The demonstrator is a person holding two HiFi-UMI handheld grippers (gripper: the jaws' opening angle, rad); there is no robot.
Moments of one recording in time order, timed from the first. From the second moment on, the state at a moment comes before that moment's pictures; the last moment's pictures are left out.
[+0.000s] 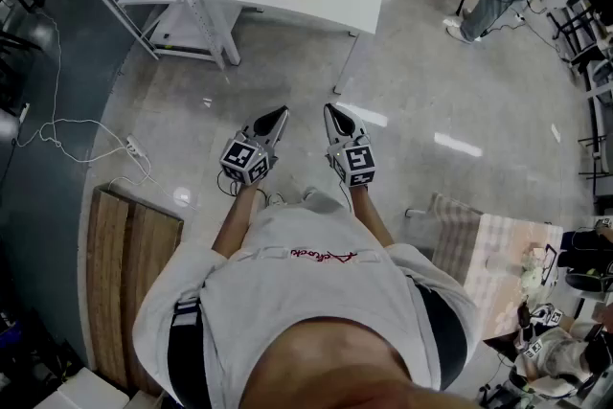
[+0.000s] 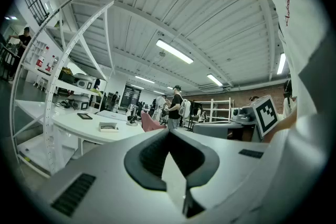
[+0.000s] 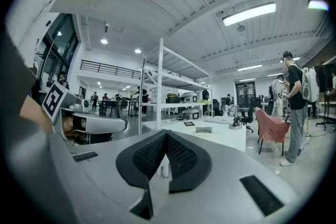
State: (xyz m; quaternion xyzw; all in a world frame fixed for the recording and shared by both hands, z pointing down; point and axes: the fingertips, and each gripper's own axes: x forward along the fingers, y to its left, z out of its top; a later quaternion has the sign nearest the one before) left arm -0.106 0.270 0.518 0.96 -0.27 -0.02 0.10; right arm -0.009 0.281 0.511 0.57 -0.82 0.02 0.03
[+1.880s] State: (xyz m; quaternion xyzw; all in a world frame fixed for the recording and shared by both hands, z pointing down) left arm -0.026 0.172 0.540 0.96 -0.28 -0.01 0.11; right arm 0.071 0.183 0.532 0.57 -0.82 0.03 0.02
